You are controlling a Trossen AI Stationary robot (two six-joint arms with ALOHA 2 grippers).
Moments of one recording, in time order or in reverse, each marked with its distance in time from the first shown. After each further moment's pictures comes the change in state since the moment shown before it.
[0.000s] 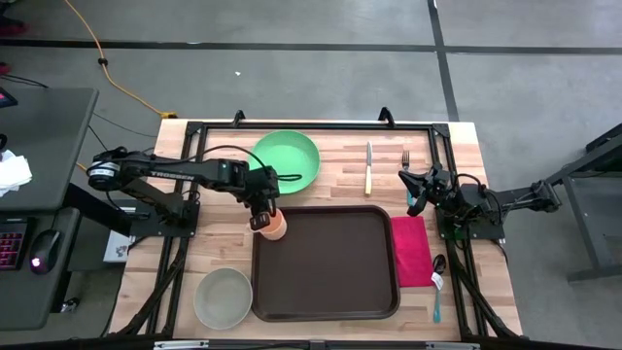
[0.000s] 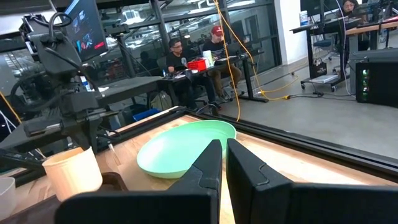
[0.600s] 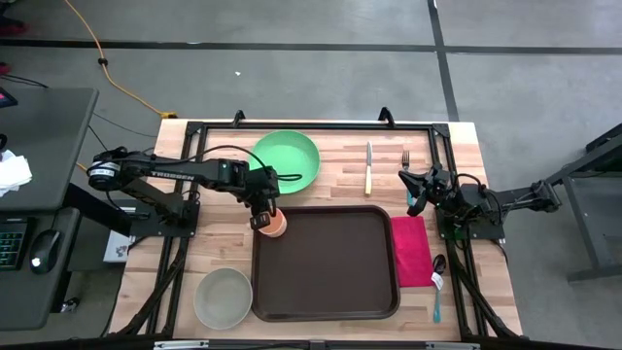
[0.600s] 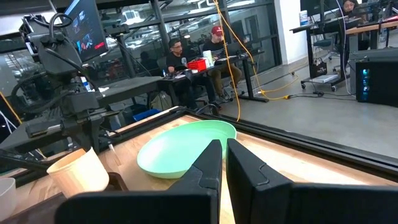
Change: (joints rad) left arm 0.000 0.001 0.000 0.005 -0.014 0.011; right arm 0.000 0.000 0.000 0.000 0.000 0.003
